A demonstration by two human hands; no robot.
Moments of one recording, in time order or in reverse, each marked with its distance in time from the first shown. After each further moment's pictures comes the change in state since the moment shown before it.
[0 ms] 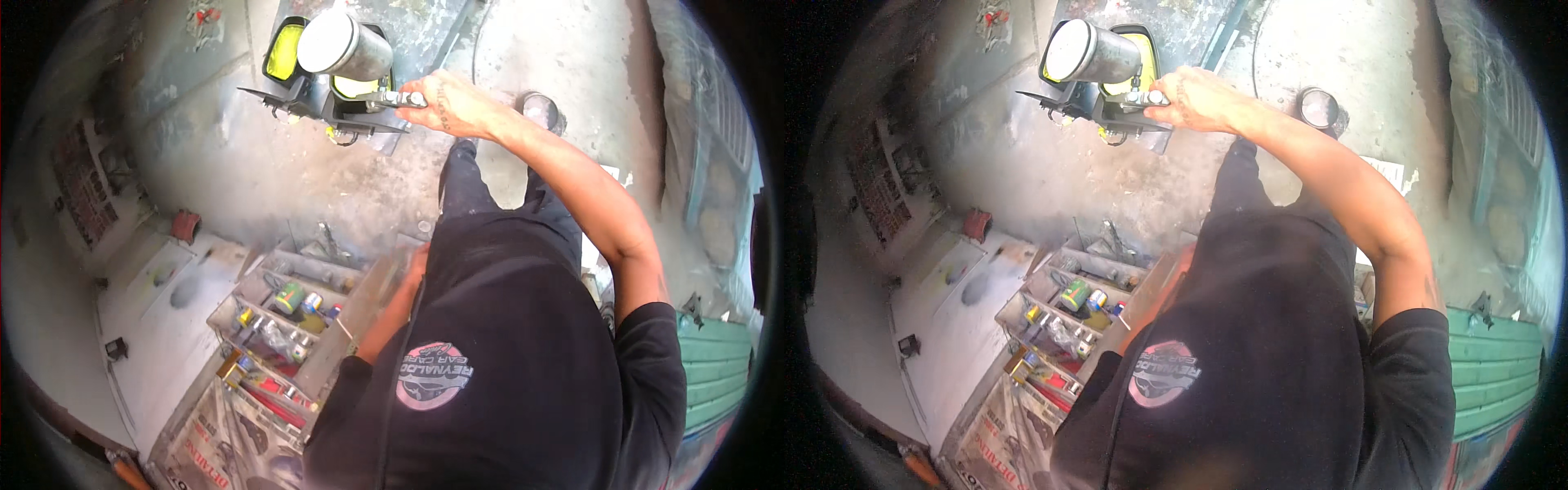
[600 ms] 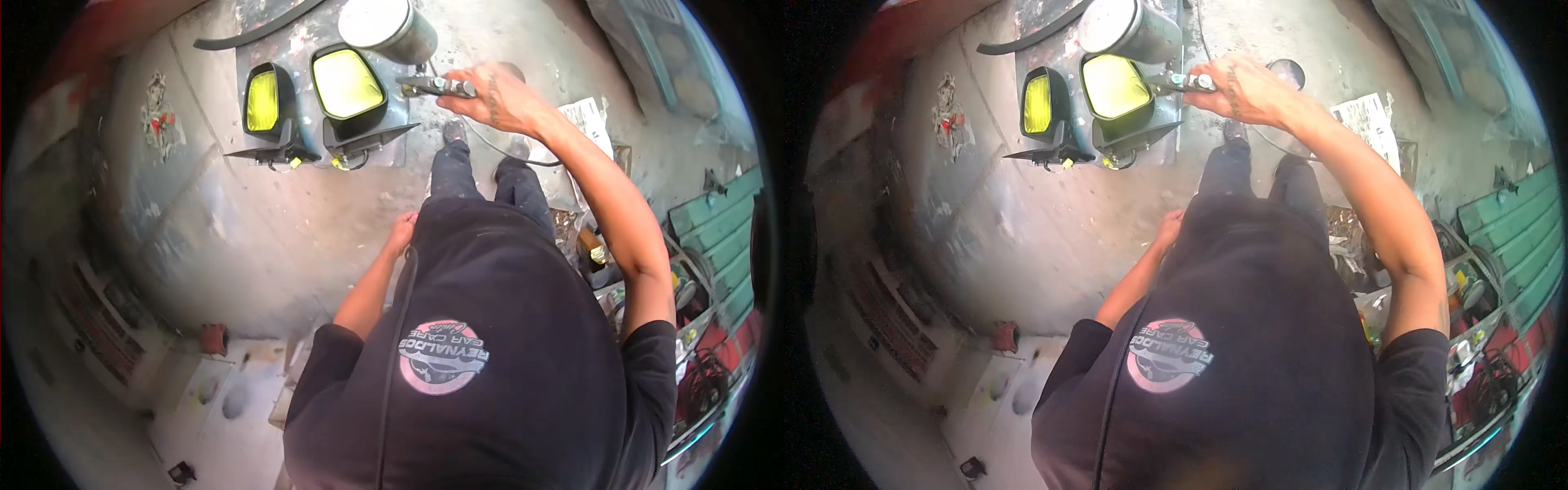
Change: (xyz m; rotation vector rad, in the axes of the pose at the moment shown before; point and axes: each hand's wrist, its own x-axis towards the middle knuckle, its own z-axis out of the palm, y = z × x) left_hand 0.122 0.035 -0.183 0.141 -0.331 -0.021; right_hand -0.070 -0.049 0.060 -0.355 0.489 0.124
